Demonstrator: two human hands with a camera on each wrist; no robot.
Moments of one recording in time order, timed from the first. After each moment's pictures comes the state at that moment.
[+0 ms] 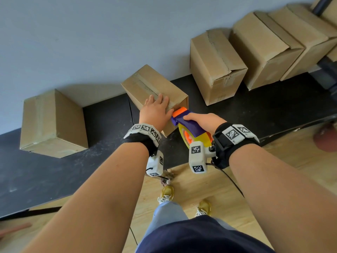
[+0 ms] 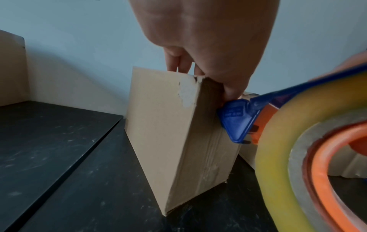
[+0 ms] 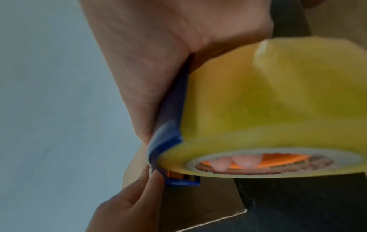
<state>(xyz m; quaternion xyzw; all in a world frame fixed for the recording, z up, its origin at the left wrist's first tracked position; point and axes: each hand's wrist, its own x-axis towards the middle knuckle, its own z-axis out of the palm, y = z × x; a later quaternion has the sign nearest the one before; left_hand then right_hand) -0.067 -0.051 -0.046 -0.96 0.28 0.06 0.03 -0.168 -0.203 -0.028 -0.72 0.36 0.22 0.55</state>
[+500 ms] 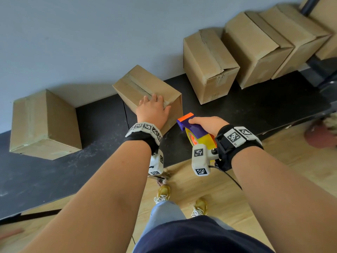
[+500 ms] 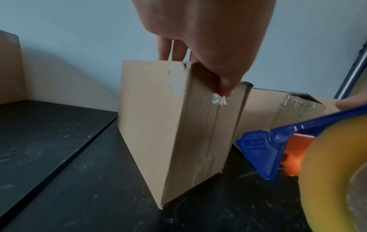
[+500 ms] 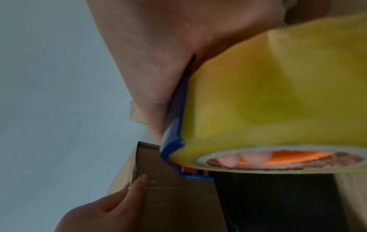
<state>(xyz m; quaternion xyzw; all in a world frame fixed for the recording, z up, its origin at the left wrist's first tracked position) -0.073 -0.064 -0.048 -0.97 0.23 0.02 0.03 -0.189 -0.219 -0.032 -0.72 0.39 0.22 0.52</state>
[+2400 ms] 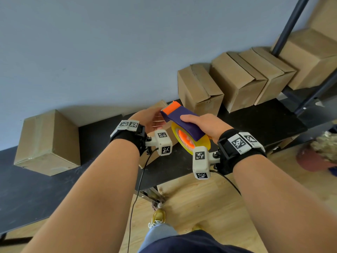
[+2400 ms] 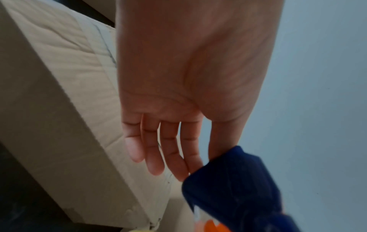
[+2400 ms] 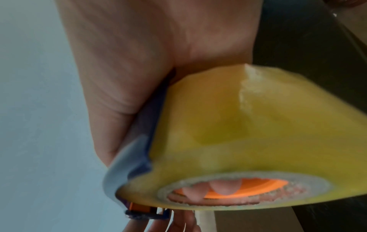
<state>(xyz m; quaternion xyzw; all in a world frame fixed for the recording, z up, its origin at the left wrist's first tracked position) -0.056 -0.074 0.004 -0.74 -0.03 0.37 -0.56 -0.196 -0.238 0.023 -0.75 0.28 0.12 0.59</state>
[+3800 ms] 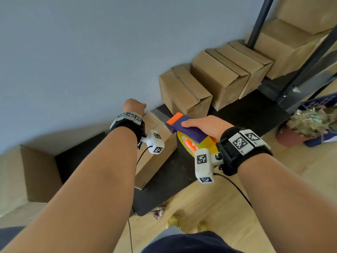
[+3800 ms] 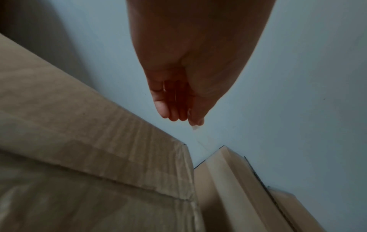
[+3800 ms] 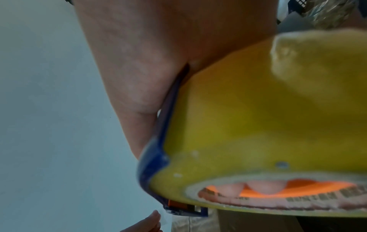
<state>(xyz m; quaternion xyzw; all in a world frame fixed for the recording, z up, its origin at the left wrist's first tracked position) 0.062 -0.122 -0.008 -0.94 0.10 0.15 -0.28 -0.169 -0.251 0.038 -0.72 0.41 0.14 0.54</state>
